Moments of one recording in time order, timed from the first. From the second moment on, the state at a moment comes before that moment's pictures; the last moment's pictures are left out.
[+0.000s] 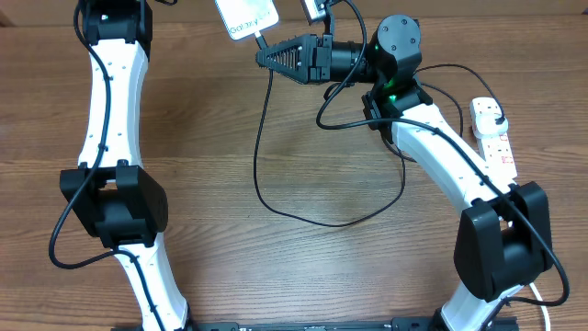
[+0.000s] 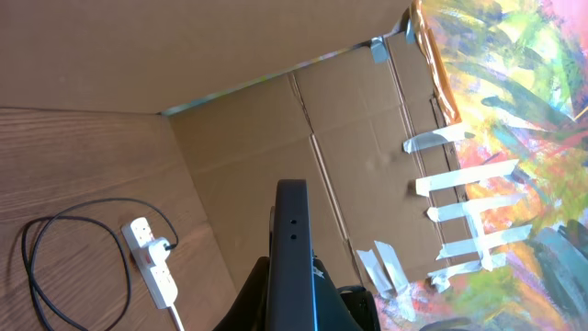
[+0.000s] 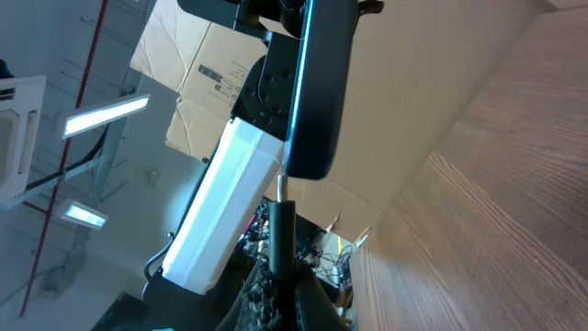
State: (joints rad) left arm 0.04 2.18 2.23 0.21 1.31 -1.46; right arm 0.38 1.87 1.47 0.67 -1.14 1.27
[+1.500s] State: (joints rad) left arm 0.04 2.18 2.23 0.21 1.31 -1.46; right arm 0.38 1.87 1.47 0.64 -1.11 1.30
